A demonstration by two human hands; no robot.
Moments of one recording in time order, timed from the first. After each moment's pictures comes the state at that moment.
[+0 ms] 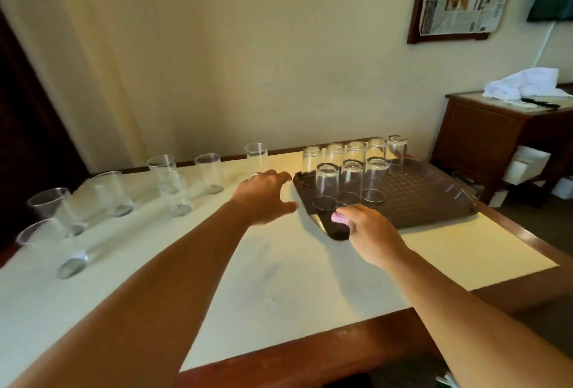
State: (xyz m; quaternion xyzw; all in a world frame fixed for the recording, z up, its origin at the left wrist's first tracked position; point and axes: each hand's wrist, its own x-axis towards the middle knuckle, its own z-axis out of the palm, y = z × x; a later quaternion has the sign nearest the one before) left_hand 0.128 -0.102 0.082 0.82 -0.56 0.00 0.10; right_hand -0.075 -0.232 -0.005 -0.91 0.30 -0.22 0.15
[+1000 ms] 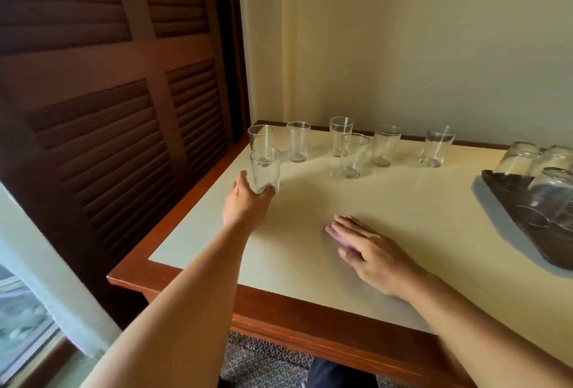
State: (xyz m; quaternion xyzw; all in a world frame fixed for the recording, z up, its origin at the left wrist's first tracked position) left_hand 0.309 0.219 -0.027 0.90 -0.07 0.02 0.43; right_hand 0.121 0.007 -0.051 -0.98 -0.03 -0.08 0.19
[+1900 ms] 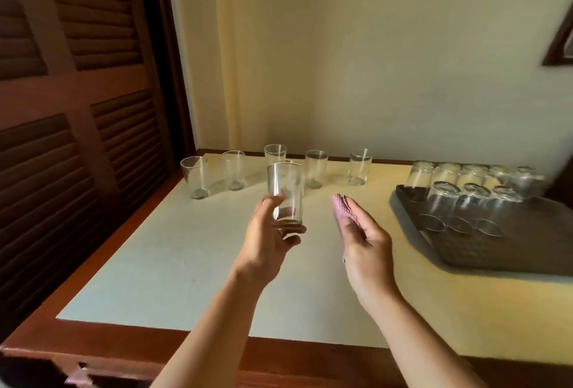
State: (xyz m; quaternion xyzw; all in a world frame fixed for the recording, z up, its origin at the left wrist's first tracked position) left_hand 0.179 0.113 0.032 0.48 -0.13 -0.28 0.82; right_hand 0.069 -0.007 0.014 -0.69 0.18 -0.41 0.56
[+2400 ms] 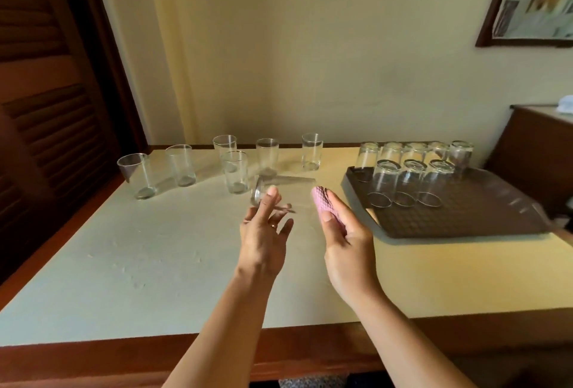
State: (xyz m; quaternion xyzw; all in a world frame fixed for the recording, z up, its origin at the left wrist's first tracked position) left_hand 0.126 0.031 0.015 0.39 -0.07 -0.31 0.87; right_hand 0.010 -0.041 0.009 -0.72 0.20 -0.45 0.49
